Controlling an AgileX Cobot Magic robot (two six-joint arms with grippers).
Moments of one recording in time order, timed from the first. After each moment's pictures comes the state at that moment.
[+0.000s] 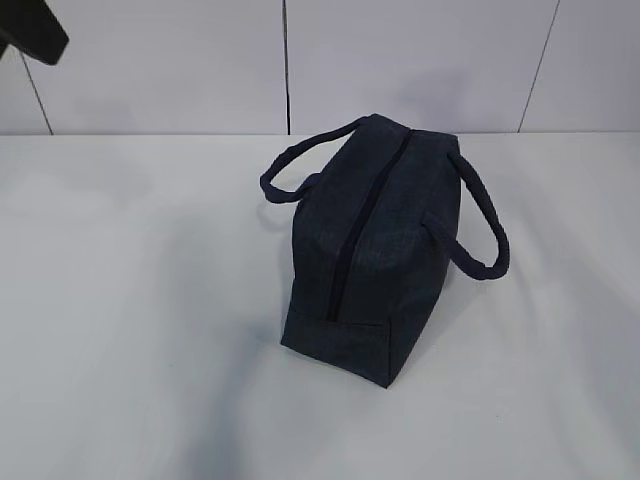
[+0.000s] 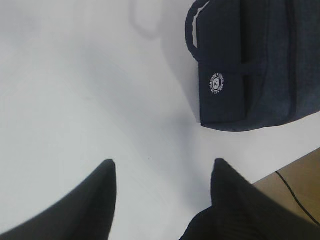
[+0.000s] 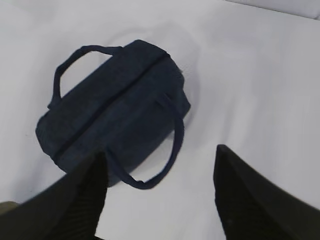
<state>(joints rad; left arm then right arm) -0.34 1.42 -1.56 -0.22 1.25 0.03 0.12 1.38 -1.69 0.20 1.26 -0.14</state>
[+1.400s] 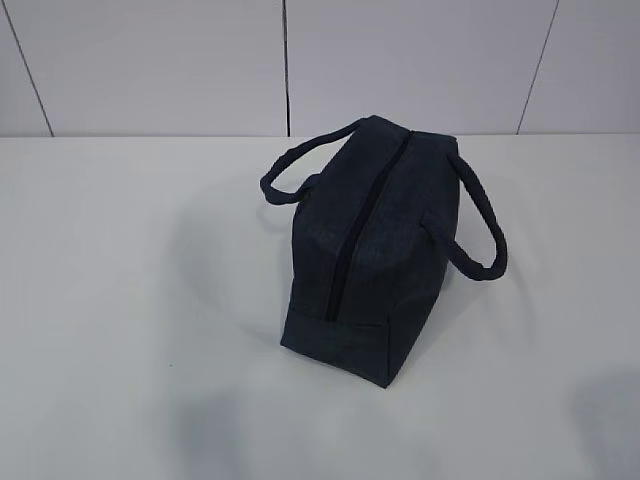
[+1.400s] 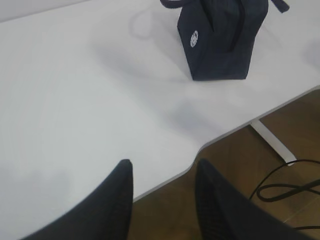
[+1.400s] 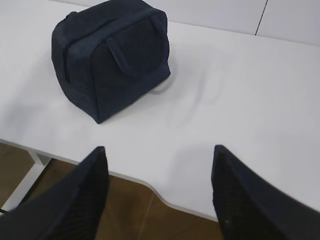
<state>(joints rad) -0.34 0.09 -0.73 -0.19 1.27 0.11 0.12 0.00 -0.76 0.11 1.28 -0.14</state>
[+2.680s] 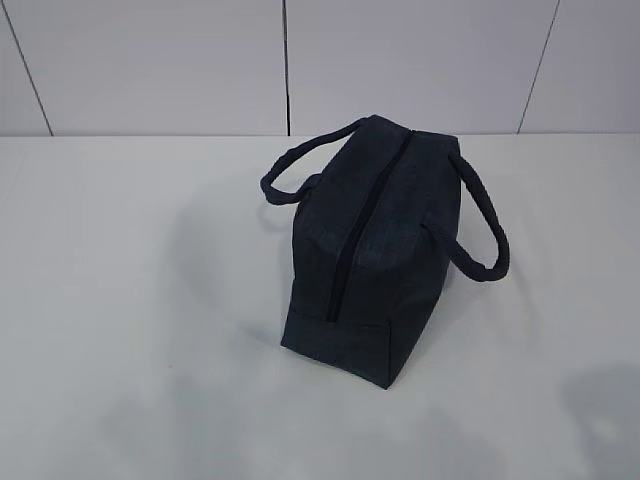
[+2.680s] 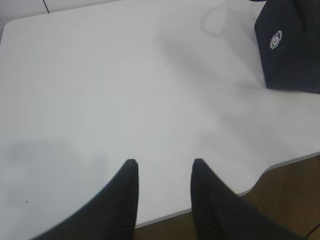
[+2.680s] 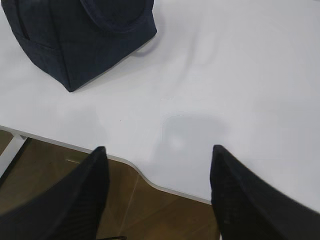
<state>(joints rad) -0.13 0.01 -0.53 -0.13 1.11 0.14 0.12 -0.02 -0.50 0.05 1.15 -0.14</state>
